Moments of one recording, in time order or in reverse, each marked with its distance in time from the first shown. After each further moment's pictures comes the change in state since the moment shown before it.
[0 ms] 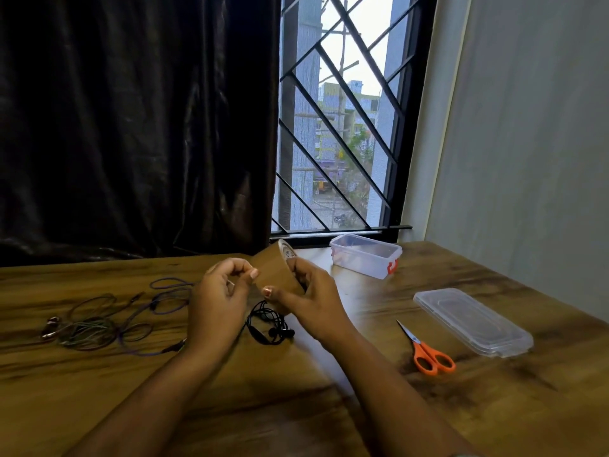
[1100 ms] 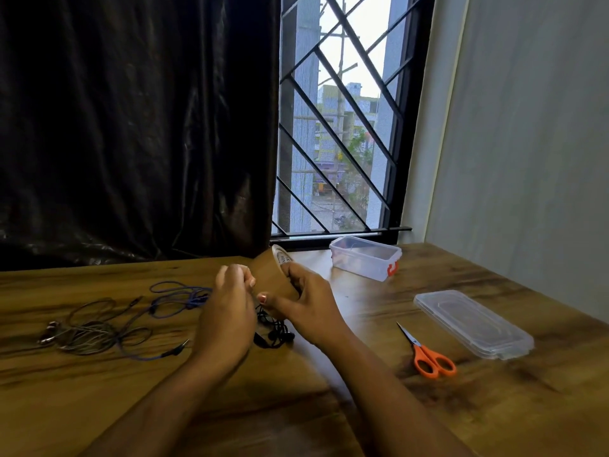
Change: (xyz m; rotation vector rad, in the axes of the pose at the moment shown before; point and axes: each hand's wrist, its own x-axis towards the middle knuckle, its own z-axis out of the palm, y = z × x) left_hand -0.009 0.003 0.006 0.329 -0.072 0.120; right_hand 0.003 0.004 0.004 -0.086 -0.017 -0.057
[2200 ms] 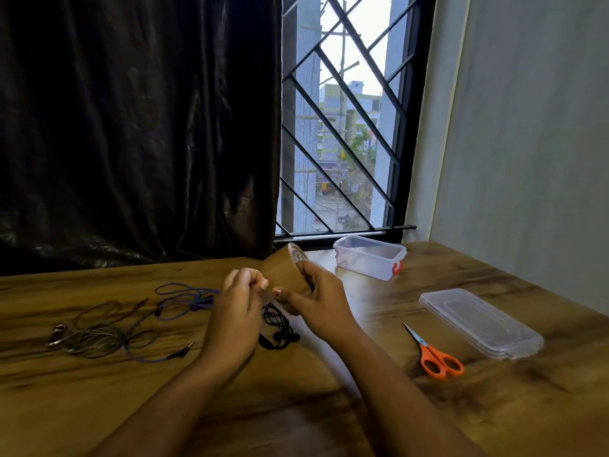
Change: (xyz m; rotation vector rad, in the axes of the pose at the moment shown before) left_hand 0.002 -0.001 0.003 -0.206 -0.052 -0.007; right_hand 0.004 0.002 -0.007 -0.060 0.071 0.019
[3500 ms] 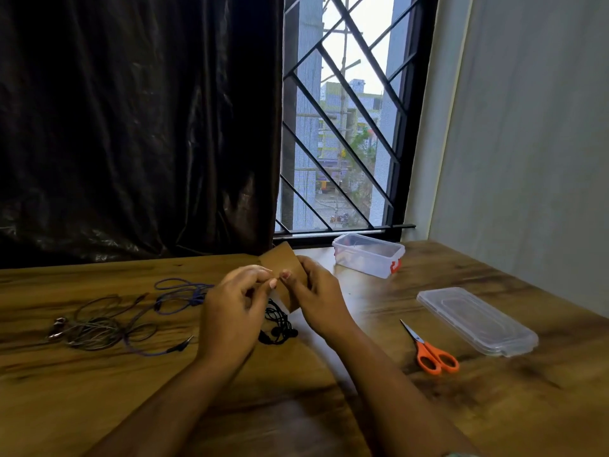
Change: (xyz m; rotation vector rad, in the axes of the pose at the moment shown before) left_hand -0.006 0.004 -0.006 0.059 0.135 0.130; right_hand 0.000 0.000 0.001 -0.082 0.046 -0.007
